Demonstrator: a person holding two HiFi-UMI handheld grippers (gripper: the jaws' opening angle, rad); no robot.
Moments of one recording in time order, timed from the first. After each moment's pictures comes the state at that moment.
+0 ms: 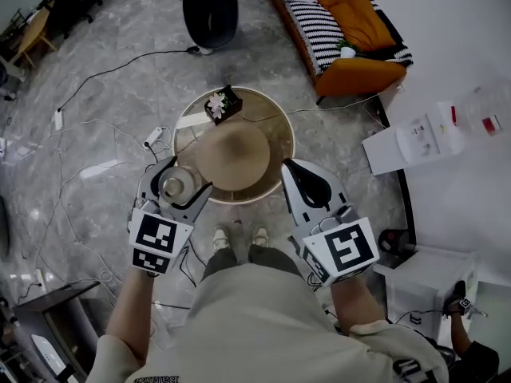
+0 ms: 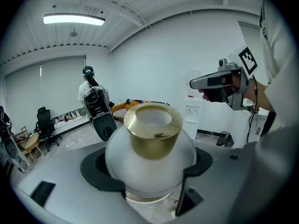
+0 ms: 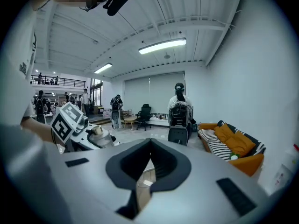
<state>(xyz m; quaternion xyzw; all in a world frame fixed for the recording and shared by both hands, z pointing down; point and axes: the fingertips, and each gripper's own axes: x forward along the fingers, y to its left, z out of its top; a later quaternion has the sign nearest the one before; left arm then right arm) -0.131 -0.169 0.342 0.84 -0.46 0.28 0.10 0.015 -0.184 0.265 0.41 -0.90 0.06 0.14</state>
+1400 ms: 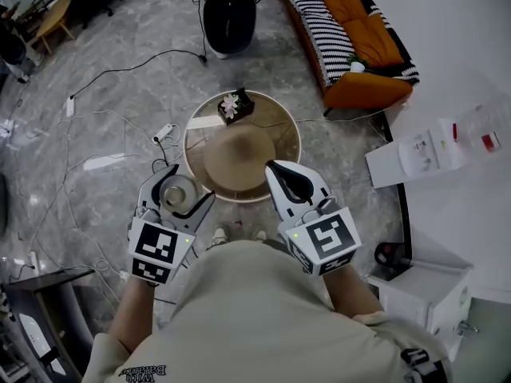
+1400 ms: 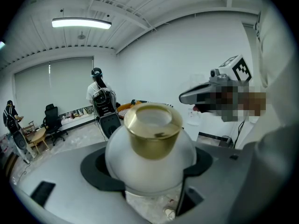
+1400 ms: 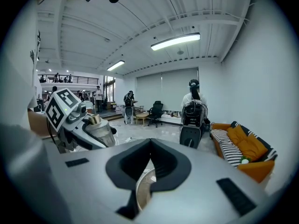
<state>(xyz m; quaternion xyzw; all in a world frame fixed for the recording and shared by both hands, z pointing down) -0.147 -0.107 0.304 0.82 -0.50 0.27 0.11 -0.032 -0.147 0.260 0.34 -0.93 0.05 0.17</state>
